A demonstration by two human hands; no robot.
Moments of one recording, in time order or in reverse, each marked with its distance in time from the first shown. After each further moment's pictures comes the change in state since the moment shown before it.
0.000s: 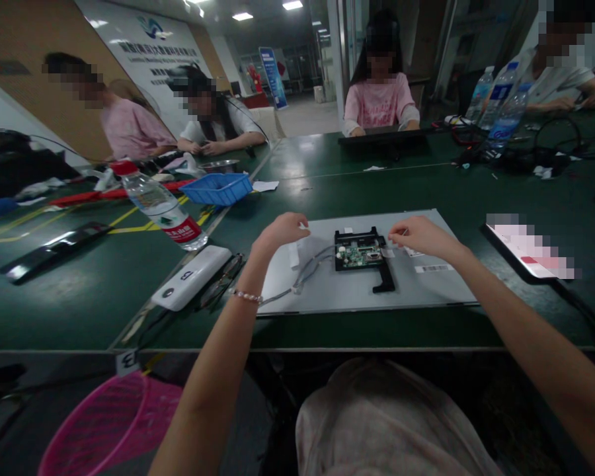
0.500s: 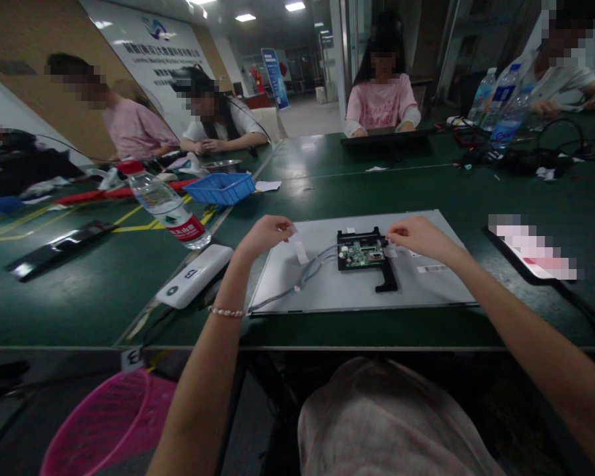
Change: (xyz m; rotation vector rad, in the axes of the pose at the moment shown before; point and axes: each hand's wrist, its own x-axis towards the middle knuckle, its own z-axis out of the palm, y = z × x) left_hand -0.041 -0.024 -0.012 -0.361 0.084 -0.031; right_hand 0.003 -0.004 0.007 -0.082 0.045 -0.046
